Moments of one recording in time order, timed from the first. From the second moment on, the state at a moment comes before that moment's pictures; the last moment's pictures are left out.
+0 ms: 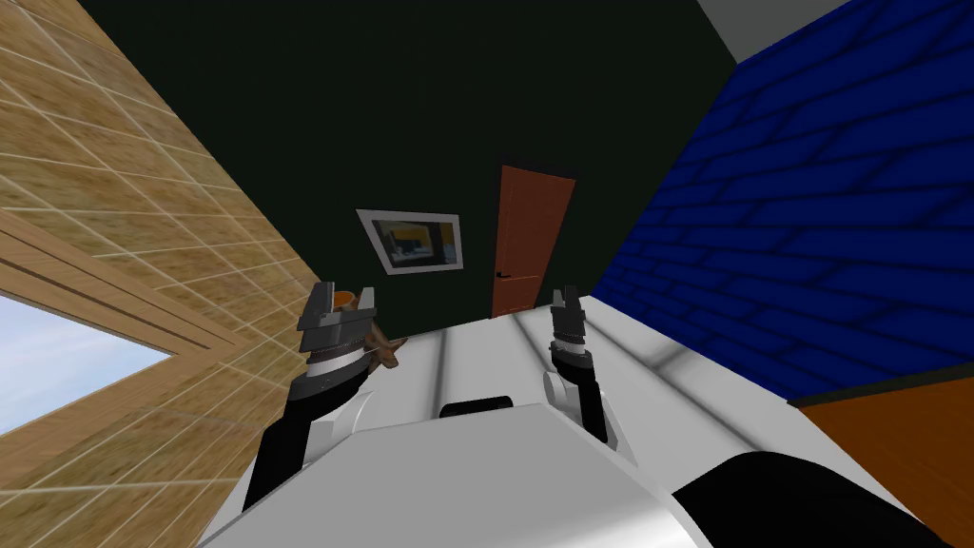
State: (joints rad) arm 0.52 0.05 -0.05 -2.29 0.04 -0.63 0.17
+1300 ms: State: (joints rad) arm 0.41 -0.05 -0.03 -1.95 -0.07 -0.67 0.13
